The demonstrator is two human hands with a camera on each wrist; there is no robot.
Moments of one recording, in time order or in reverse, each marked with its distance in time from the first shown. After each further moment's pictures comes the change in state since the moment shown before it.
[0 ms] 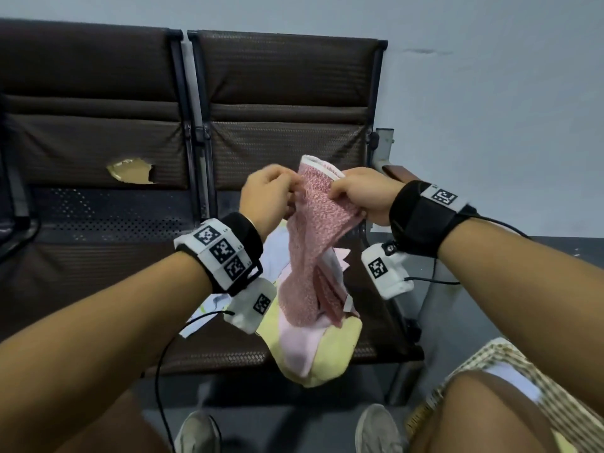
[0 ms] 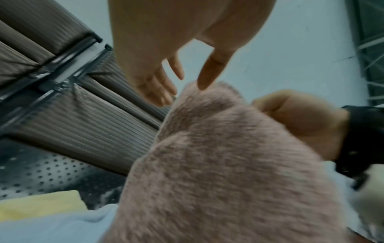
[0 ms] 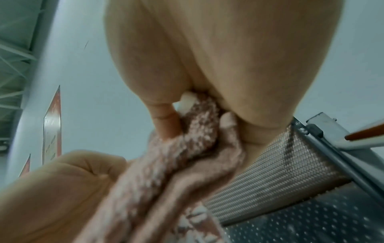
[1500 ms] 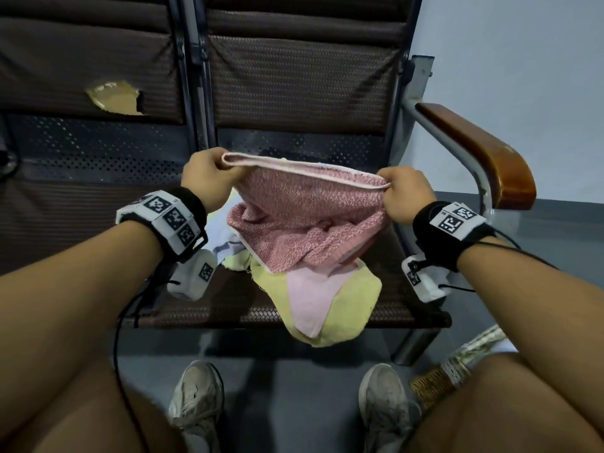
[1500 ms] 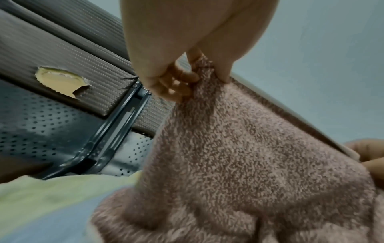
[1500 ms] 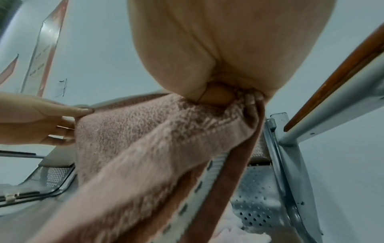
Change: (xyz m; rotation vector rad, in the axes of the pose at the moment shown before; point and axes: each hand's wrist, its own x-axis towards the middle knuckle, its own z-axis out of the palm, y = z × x) left_hand 0.045 -0.140 -0.112 0.576 0.151 0.058; right_hand 0.062 0.155 -0.009 -0.838 0.334 -0.232
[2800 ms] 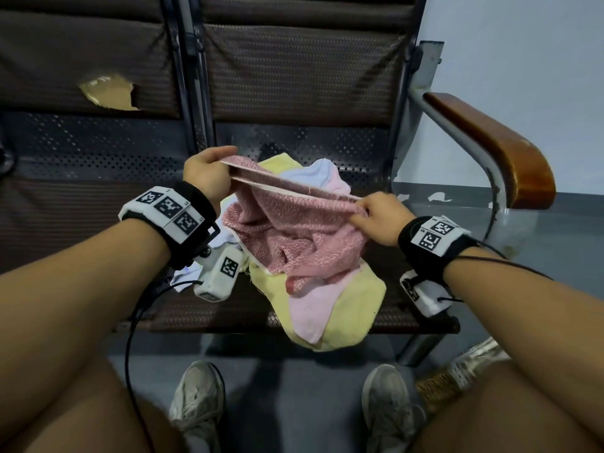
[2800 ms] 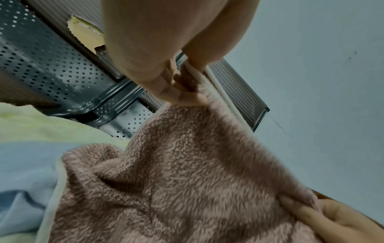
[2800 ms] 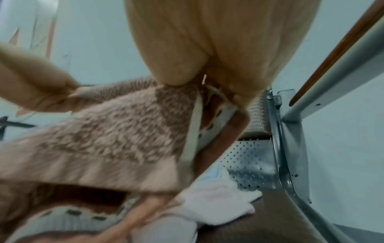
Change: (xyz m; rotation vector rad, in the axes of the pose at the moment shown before) left_hand 0.008 0.014 0.023 -0.503 0.127 -0.394; right_hand -0.003 0.000 0.041 -0.018 -0.297 -0.128
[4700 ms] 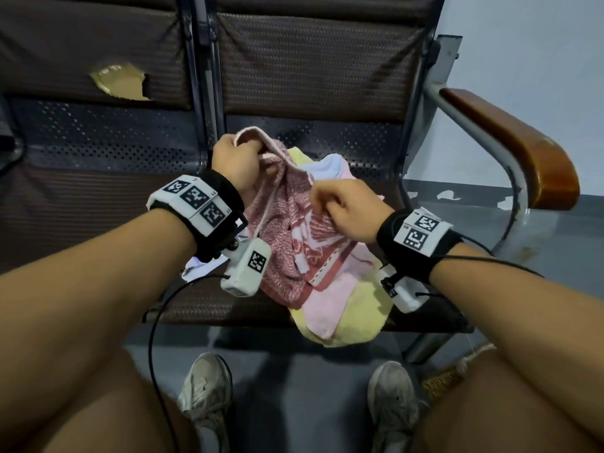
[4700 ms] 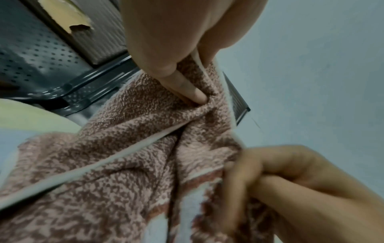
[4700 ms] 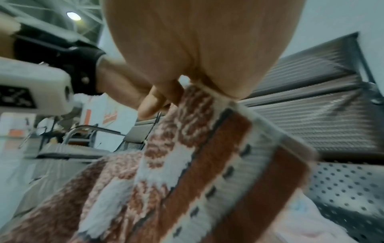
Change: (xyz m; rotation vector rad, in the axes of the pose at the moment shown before) left_hand -0.016 0.015 0.013 -0.148 -0.073 0.011; right_hand -0.001 -0.080 0.000 0.225 0.033 -0.337
